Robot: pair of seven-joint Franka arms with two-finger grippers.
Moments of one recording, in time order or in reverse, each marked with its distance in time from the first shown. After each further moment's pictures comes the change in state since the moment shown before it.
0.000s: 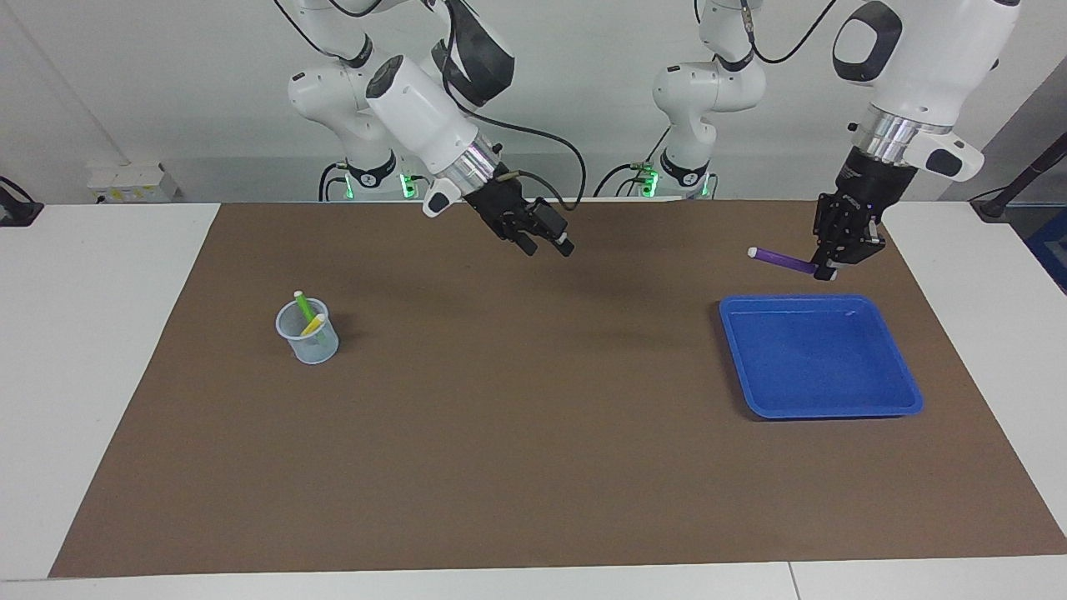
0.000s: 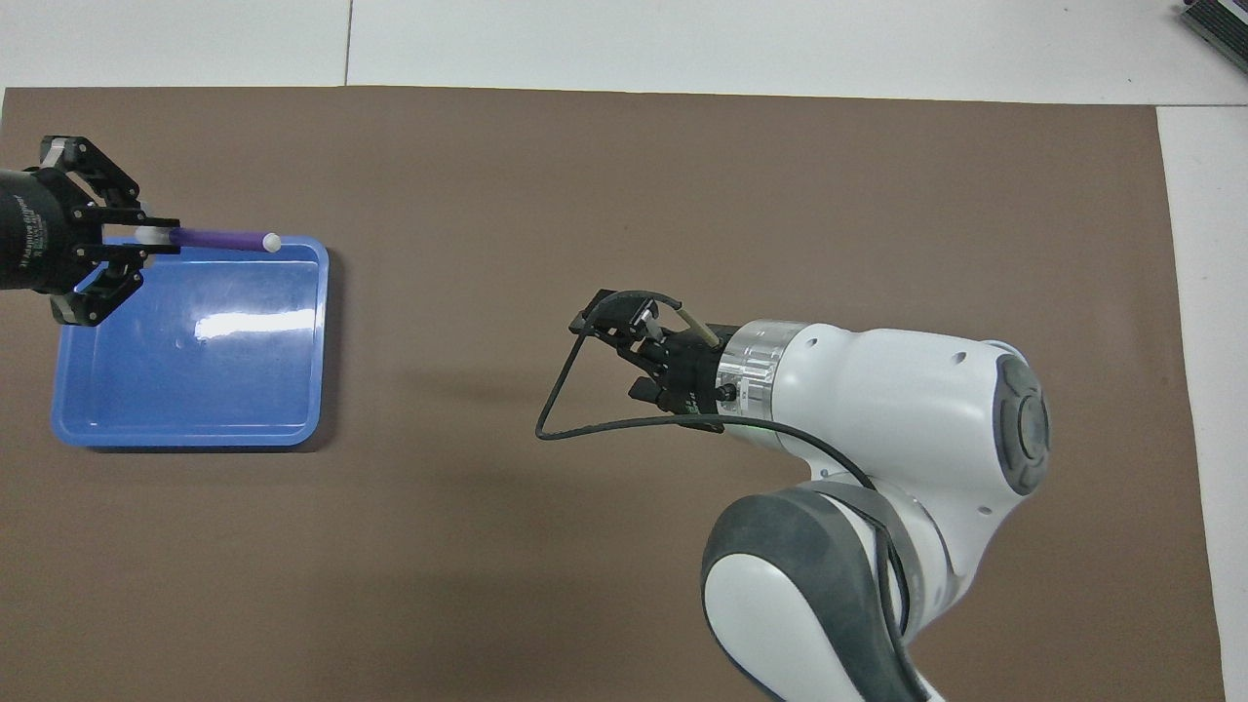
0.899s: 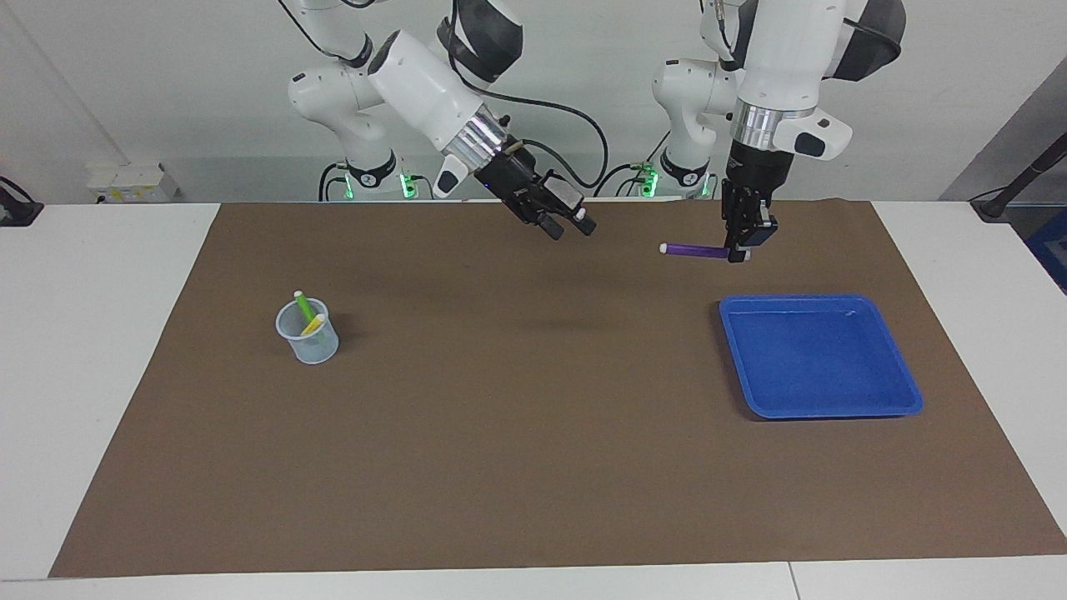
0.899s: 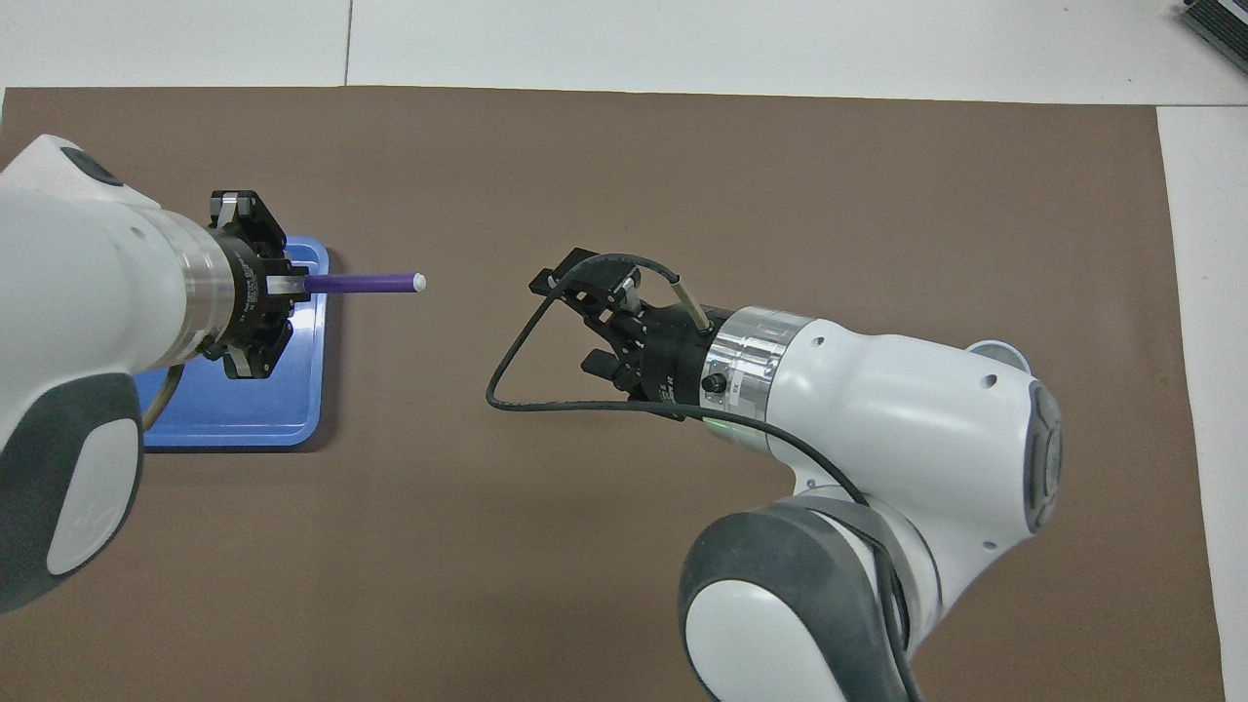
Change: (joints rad) left arm -0.257 -0.038 -0.002 -0.039 0.224 -0.042 -0.409; right arm 0.051 0.009 0.002 0.071 0.119 0.129 0.031
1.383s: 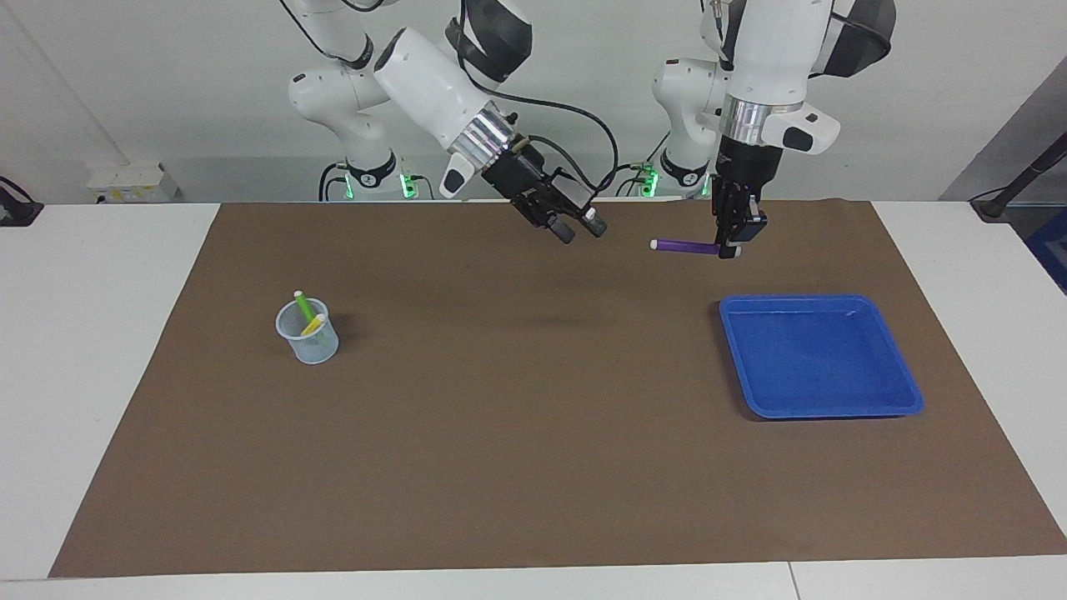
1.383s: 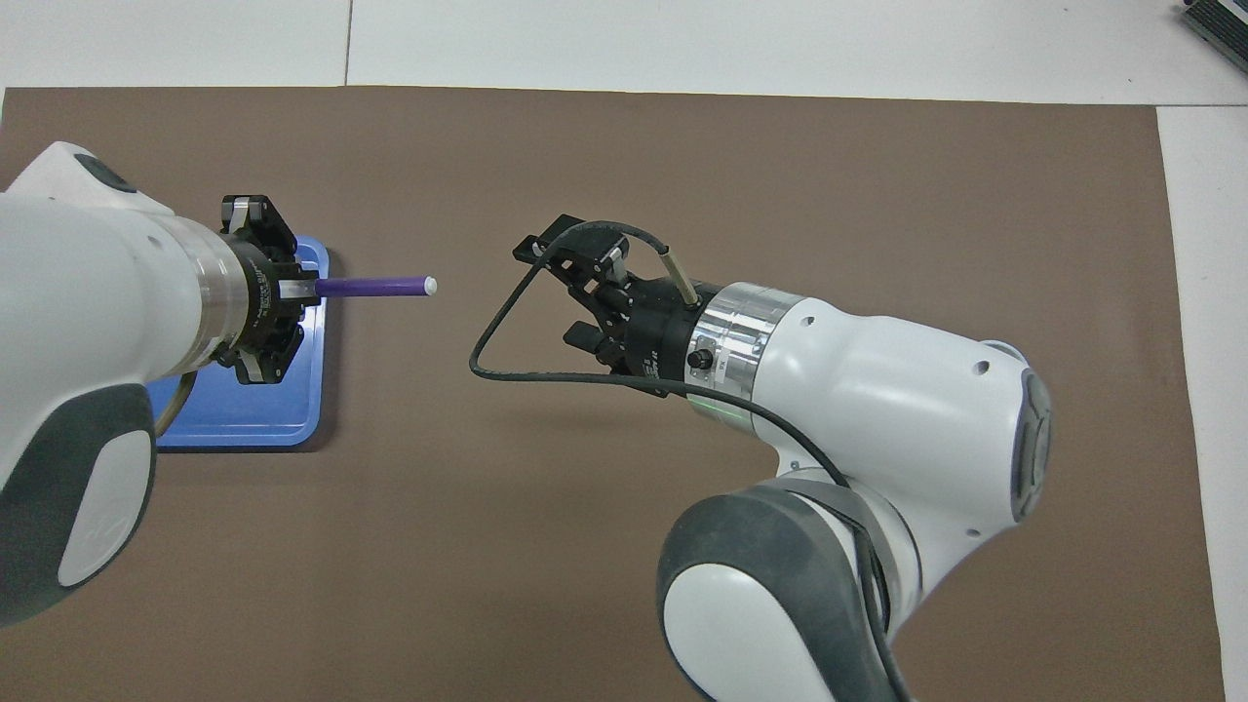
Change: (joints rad) left arm -0.008 -0.003 -0.001 -0.001 0.001 -0.001 -0.013; right arm 0.012 0.044 -0.001 0.071 0.001 0.030 0.020
